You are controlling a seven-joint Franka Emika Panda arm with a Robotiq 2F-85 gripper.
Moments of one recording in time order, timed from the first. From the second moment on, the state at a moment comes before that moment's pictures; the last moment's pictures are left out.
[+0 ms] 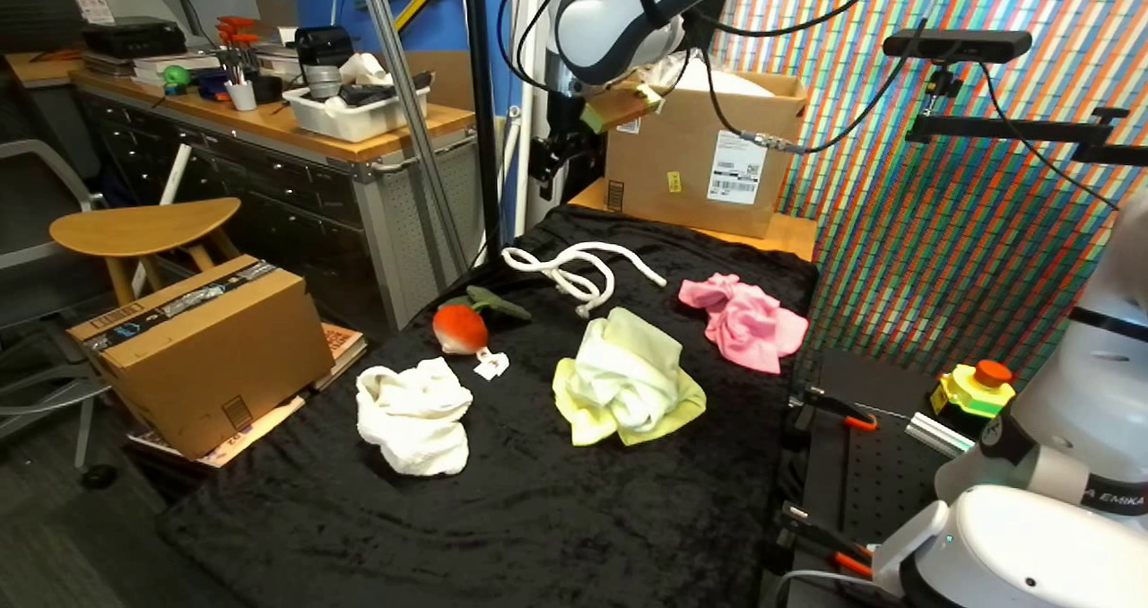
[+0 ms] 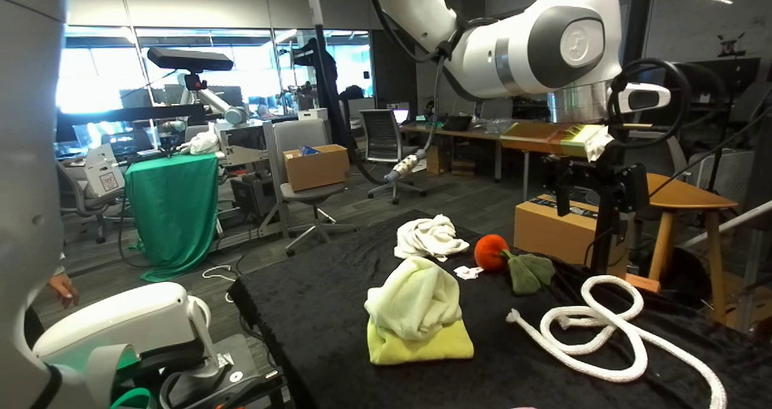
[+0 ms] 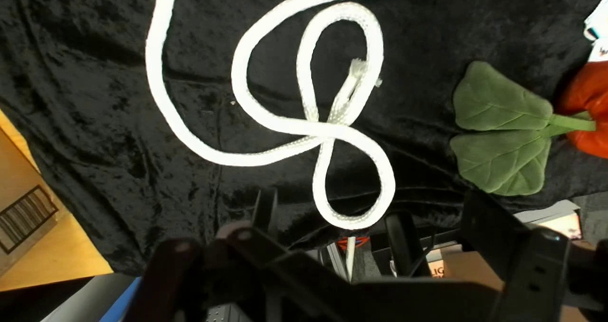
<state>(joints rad) -0.05 0.36 -0.10 -1.77 -0.07 2.28 0.08</state>
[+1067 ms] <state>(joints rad) -0.15 0.75 -0.09 -1.36 -0.03 2.03 0.05</state>
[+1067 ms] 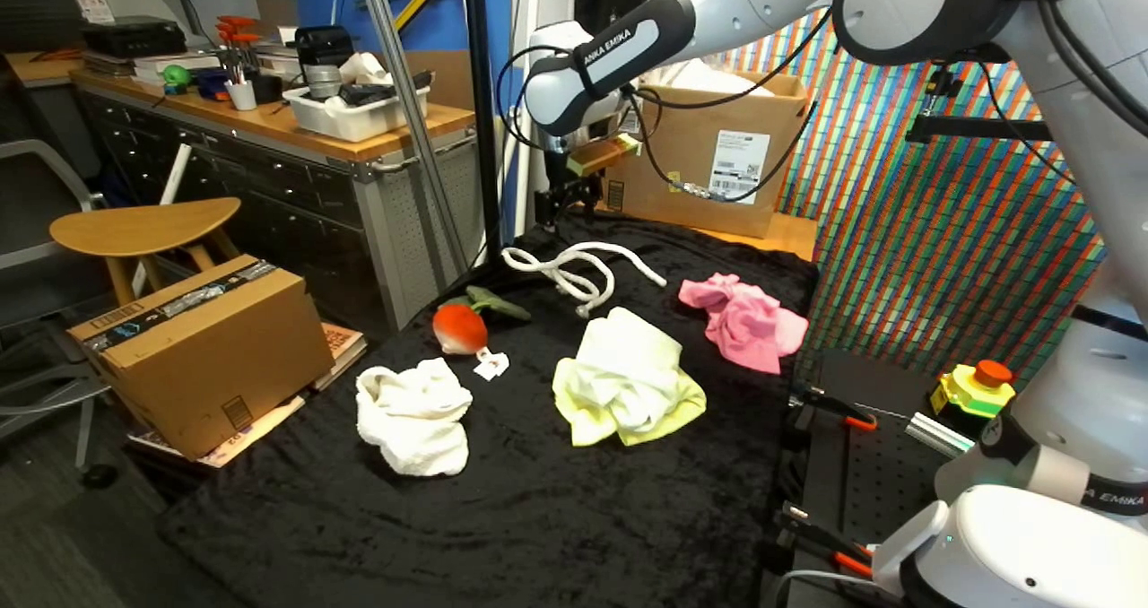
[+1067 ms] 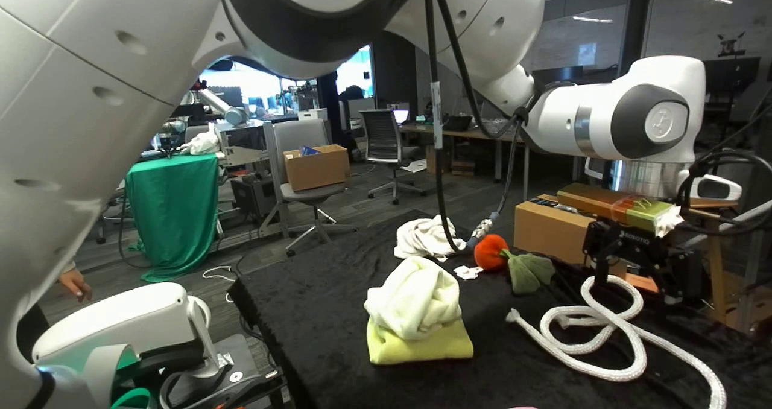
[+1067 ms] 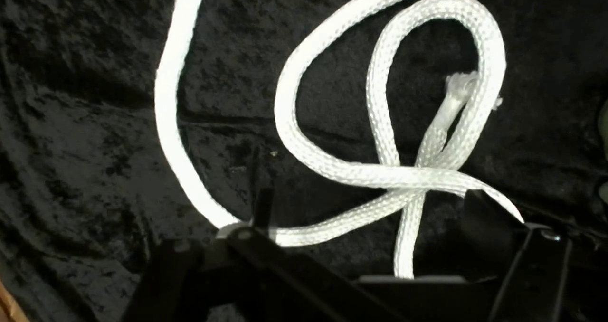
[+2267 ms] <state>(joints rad) -0.15 0.97 -0.07 -1.07 -0.08 1.83 -0.09</state>
